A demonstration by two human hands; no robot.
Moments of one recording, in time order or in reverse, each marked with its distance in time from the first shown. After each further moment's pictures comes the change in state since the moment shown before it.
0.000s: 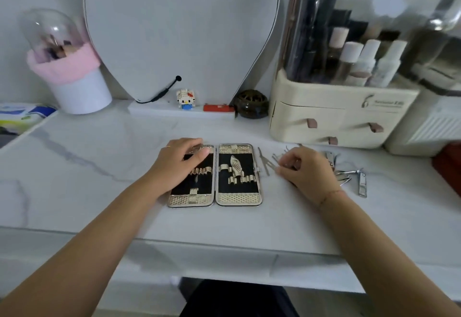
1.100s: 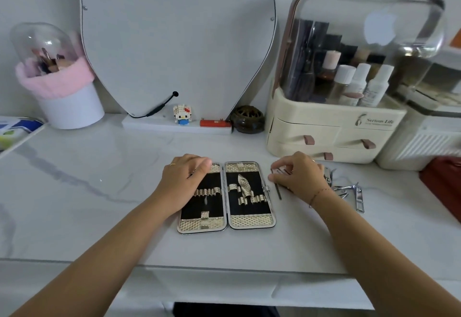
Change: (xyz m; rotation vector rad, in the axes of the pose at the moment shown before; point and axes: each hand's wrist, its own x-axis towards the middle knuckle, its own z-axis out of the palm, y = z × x) left_hand 0.002 0.010 0.010 -0.012 0.036 0.044; right_hand 0.034 -0.003 0.006 -0.222 -0.029 0.066
